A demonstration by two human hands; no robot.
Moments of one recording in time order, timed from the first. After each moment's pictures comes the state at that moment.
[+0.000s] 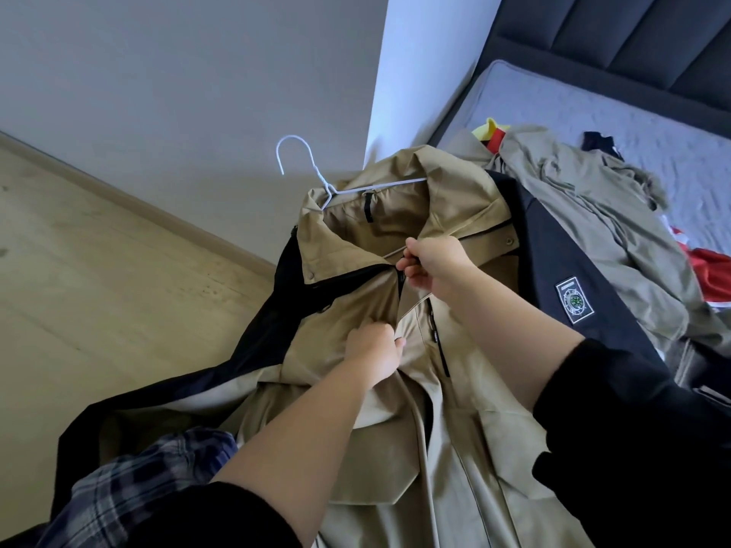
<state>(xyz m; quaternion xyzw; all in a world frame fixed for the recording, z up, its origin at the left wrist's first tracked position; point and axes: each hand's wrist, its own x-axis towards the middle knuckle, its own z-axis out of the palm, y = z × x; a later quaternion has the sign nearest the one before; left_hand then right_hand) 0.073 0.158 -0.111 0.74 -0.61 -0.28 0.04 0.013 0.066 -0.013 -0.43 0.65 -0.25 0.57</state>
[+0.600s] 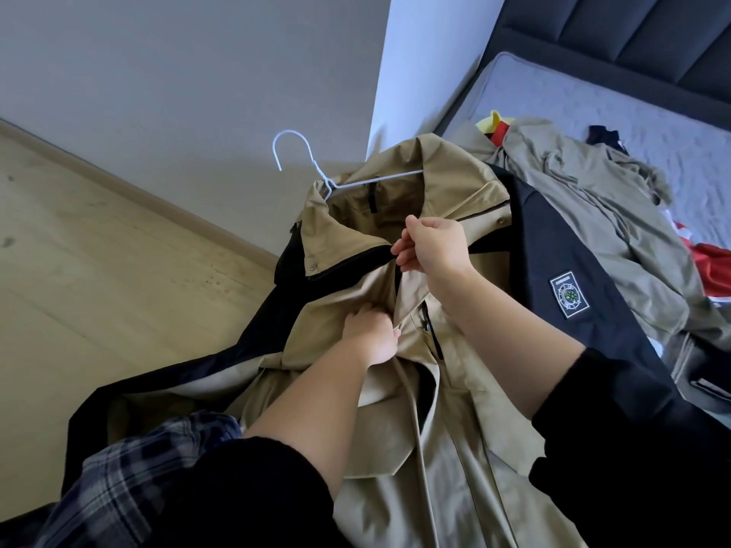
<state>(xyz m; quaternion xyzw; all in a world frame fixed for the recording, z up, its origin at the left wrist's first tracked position) 0.080 0.156 -0.105 0.73 -0.63 -0.28 0.01 0.015 0.093 0.000 -0.52 0.58 -0.35 0.53</state>
